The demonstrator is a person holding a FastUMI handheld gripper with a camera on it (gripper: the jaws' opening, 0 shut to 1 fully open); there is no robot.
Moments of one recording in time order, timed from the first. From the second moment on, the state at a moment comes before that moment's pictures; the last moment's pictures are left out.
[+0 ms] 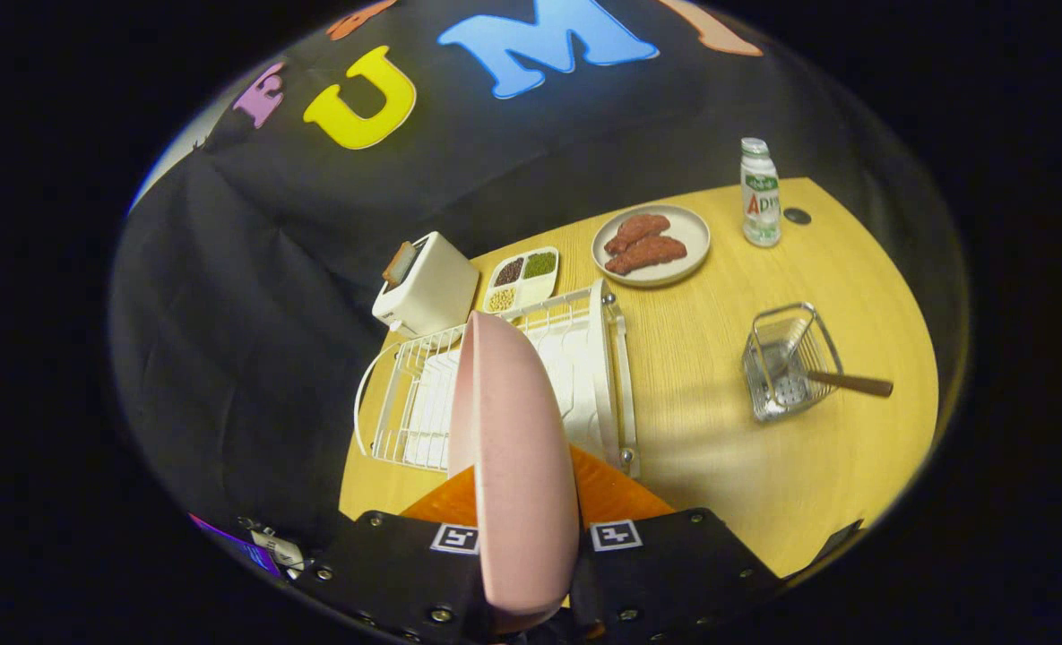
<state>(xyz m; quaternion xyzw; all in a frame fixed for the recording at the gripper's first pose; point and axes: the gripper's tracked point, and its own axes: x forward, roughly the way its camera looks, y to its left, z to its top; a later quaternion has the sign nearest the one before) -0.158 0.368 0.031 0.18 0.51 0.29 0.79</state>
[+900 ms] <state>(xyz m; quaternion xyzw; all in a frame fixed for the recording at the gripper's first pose) -0.287 0.331 -0.117 0.30 0.60 0.29 0.68</state>
